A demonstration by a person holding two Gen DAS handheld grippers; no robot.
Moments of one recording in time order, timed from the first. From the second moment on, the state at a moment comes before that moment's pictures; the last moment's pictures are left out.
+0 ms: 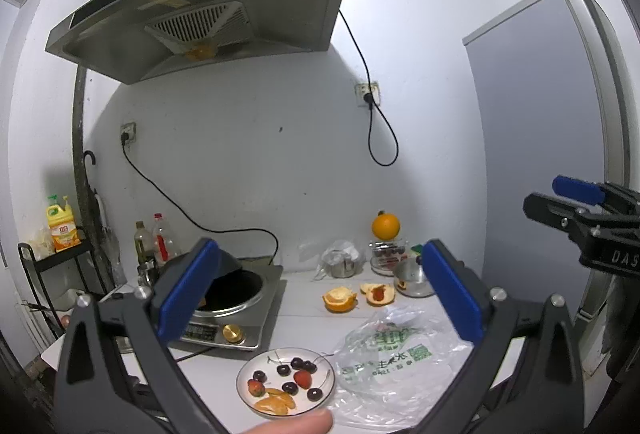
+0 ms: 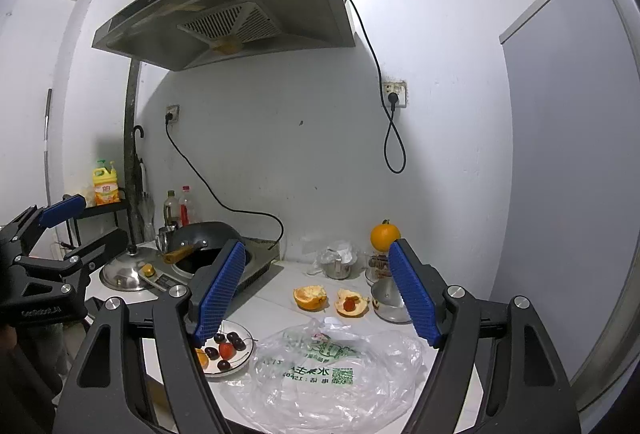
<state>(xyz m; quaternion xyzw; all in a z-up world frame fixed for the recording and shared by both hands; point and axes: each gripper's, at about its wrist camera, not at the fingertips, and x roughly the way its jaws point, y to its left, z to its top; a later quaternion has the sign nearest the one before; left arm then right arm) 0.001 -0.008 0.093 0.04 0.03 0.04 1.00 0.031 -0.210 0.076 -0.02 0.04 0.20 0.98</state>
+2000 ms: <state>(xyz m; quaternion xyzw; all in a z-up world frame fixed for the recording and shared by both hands) -0.002 -0.005 0.090 0.04 0.03 0.05 1.00 0.036 -0.203 0.071 -0.03 0.05 0.22 0.97</state>
